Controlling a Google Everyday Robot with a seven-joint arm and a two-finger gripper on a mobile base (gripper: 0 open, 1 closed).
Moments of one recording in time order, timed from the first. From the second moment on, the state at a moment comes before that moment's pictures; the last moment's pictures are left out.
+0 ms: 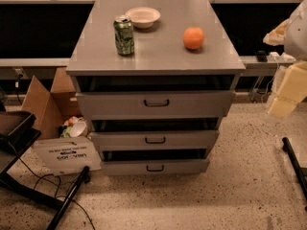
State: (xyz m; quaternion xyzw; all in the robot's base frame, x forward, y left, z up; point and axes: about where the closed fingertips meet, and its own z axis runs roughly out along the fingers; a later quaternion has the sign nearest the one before) arm 0.438 -0.217 0.976 -0.60 0.78 -0.03 0.16
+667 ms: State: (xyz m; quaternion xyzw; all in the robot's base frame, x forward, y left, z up) arm 0.455 -0.200 0.953 -0.61 0.78 -0.05 0.15
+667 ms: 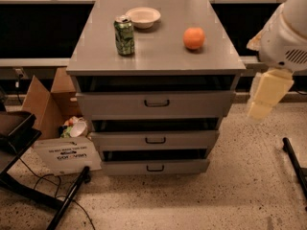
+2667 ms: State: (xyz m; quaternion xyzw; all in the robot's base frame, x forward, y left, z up) arm 0.618 -0.141 0.721 -0.67 0.73 -0.05 0.12
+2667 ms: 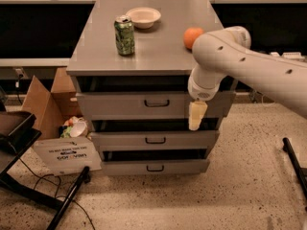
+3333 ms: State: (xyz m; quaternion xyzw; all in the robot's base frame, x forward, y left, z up) arm 0.636 -0.145 0.688 -0.67 0.74 -0.04 0.08
